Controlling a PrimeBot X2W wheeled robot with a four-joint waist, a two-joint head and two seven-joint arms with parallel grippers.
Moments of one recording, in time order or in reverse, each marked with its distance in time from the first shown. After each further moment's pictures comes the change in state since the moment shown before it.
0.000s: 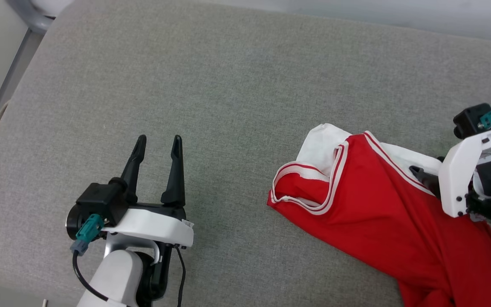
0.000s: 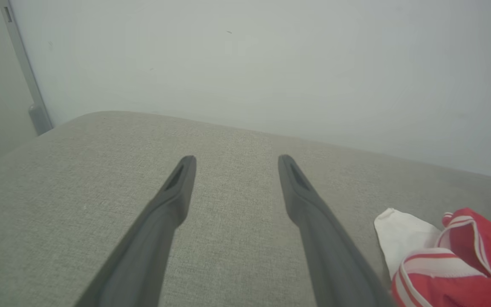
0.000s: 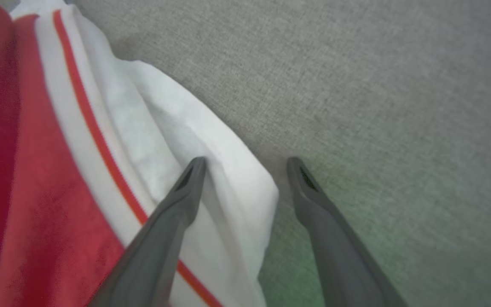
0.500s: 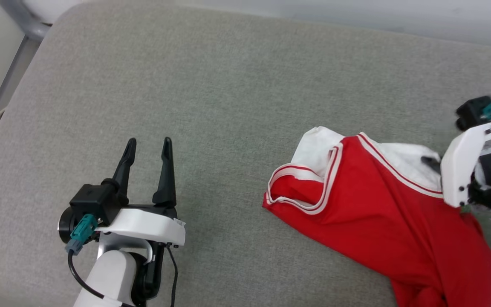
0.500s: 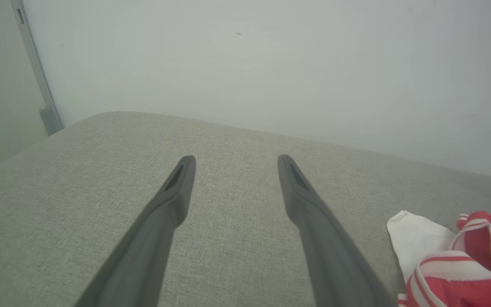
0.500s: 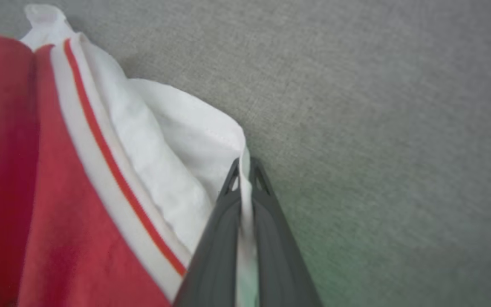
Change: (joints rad) left arm 0.002 -0.040 0.070 0.047 0.046 -0.044 0.000; right arm -0.086 -0.013 0.071 0.095 0.116 0.001 0.001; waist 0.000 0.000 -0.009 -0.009
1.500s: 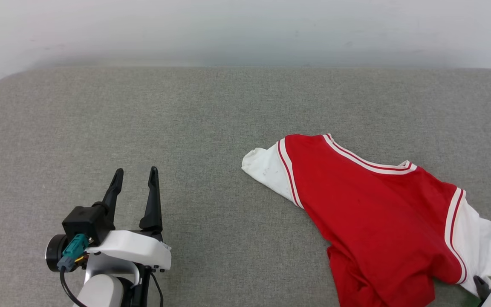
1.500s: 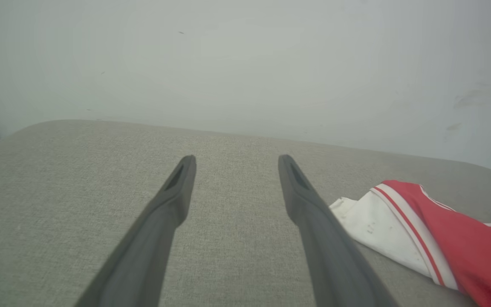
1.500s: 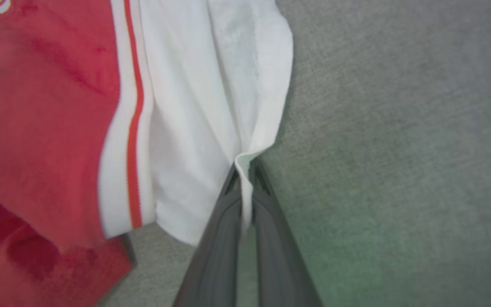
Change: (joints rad) left arm 0.097 0.049 0.024 -0.008 -0.002 0.022 0.045; right arm 0.678 0.401 -0.839 -0.220 -0.344 0.000 -0.185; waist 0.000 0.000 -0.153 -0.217
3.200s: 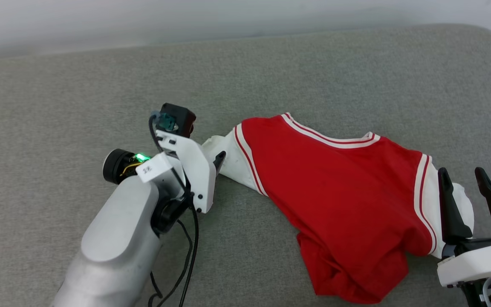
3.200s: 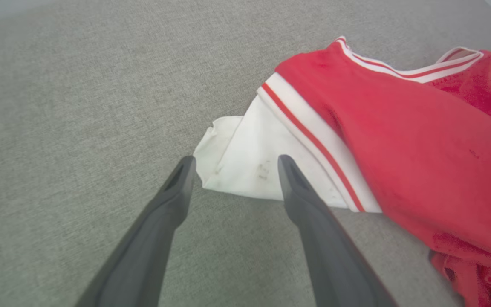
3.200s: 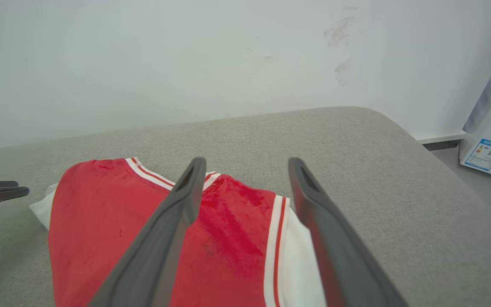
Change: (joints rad) left arm -0.457 0.009 -0.238 0.283 -0.096 -0.152 0.704; right arm 0.006 0.079 0.231 -0.519 -0.154 0.000 -0.407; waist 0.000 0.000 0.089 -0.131
